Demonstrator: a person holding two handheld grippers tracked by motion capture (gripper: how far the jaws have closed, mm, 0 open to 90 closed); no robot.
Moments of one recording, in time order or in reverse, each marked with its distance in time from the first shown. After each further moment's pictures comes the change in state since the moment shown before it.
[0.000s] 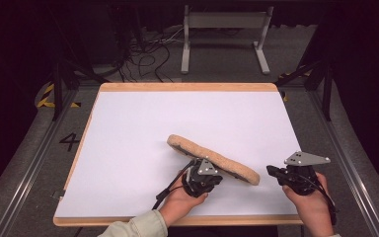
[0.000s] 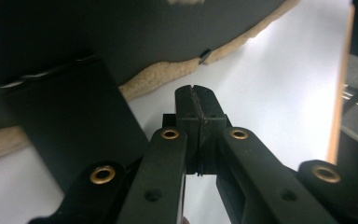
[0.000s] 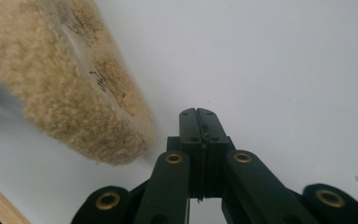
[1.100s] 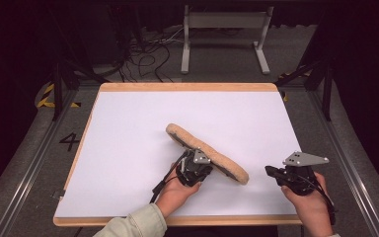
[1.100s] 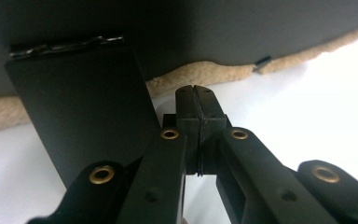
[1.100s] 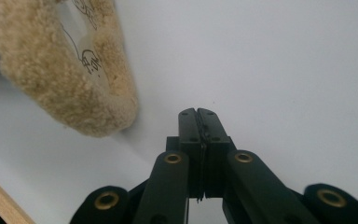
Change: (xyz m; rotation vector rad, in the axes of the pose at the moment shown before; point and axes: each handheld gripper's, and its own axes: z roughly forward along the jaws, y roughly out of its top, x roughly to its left) left arm 0.039 -0.002 -0.005 0.052 0.102 -0.073; right arm 0.003 0.001 0.001 0.003 0.009 -0.011
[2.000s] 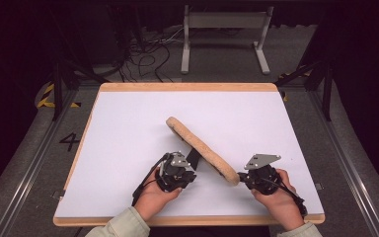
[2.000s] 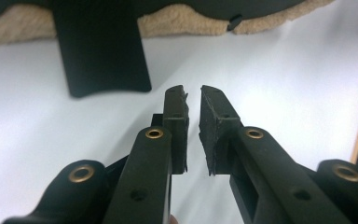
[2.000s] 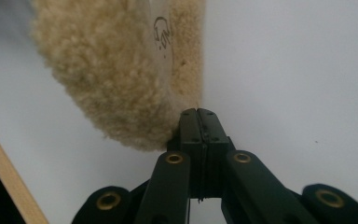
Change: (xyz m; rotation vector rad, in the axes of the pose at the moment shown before) left arm 0.010 -0.032 -0.055 0.050 -0.058 -0.033; right arm 0.052 0.023 0.056 0.138 0.139 -0.187
